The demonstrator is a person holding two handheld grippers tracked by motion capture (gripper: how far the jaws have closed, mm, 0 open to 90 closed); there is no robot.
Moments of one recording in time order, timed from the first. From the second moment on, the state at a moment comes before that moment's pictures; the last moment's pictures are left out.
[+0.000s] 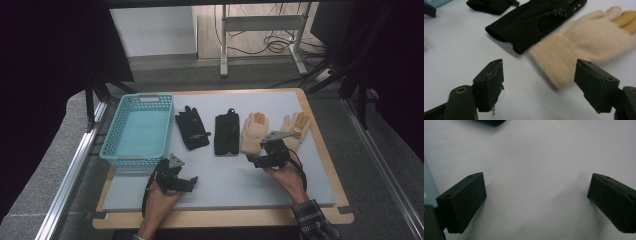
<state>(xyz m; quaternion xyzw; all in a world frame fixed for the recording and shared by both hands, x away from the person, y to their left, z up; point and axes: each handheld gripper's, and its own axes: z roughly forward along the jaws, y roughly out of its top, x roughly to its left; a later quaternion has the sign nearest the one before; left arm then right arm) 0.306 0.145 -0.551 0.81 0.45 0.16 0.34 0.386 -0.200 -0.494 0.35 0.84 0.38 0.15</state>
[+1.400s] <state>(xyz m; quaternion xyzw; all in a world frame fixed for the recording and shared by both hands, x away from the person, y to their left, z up) 0.307 0.146 -0.551 0.81 0.45 0.16 0.34 0.506 -0.104 -0.517 0.37 0.86 0.30 0.17</state>
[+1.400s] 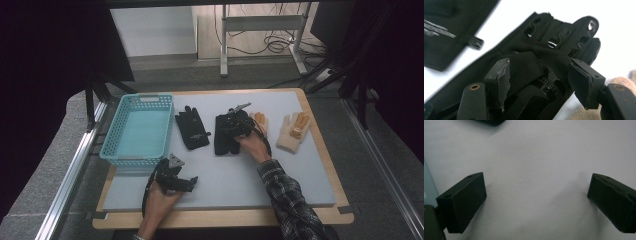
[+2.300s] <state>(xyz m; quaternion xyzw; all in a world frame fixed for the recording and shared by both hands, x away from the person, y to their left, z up) 0.307 0.146 -0.550 0.81 0.45 0.16 0.34 0.479 -0.111 -0.481 0.36 0.85 0.37 0.12</state>
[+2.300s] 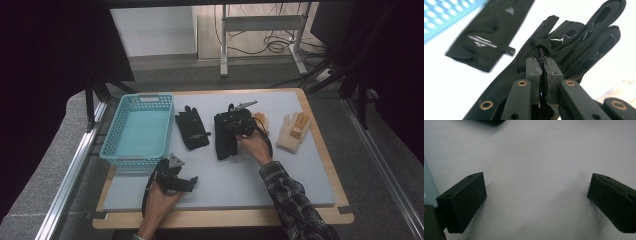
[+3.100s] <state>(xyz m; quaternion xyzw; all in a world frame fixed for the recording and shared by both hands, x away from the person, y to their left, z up) 0.307 0.146 -0.550 0.81 0.45 0.16 0.34 0.349 -0.131 -0.487 0.37 0.83 0.42 0.09</state>
